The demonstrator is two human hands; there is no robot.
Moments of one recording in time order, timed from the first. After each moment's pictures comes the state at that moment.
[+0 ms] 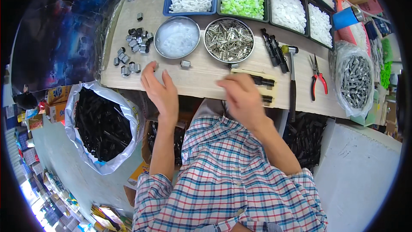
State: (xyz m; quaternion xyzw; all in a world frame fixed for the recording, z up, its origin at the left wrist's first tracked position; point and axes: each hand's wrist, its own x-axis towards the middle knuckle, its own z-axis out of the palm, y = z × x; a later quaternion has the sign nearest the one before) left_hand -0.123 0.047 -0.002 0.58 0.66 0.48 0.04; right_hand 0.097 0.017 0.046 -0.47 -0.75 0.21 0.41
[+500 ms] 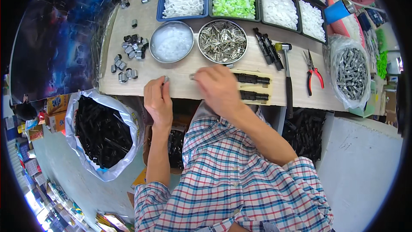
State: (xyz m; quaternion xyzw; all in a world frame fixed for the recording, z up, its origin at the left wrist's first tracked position) left_hand -0.144 0.033 -0.007 0.70 0.59 0.41 0.01; right_hand 0.057 0.047 0.022 -0.47 -0.79 0.10 0.38
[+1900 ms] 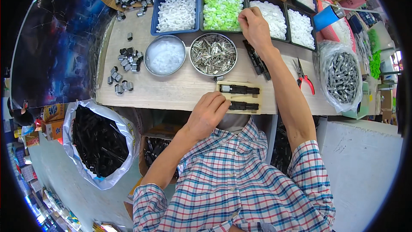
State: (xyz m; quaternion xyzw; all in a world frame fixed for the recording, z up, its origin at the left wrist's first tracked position) left_hand -0.038 0.027 0.019 0.88 0.30 0.33 0.14; right_hand 0.204 0.216 0.022 -0.58 -0.73 -0.05 0.35
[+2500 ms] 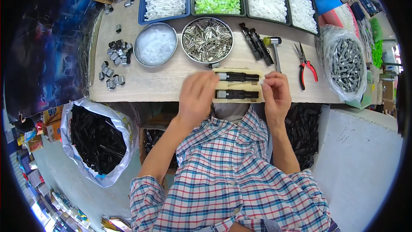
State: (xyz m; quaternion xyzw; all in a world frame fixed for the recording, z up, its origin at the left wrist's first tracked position) left_hand -0.044 0.037 0.000 0.85 0.34 0.39 0.12; right_hand 0.185 -0.020 0.030 -0.56 -0.51 0.30 0.58
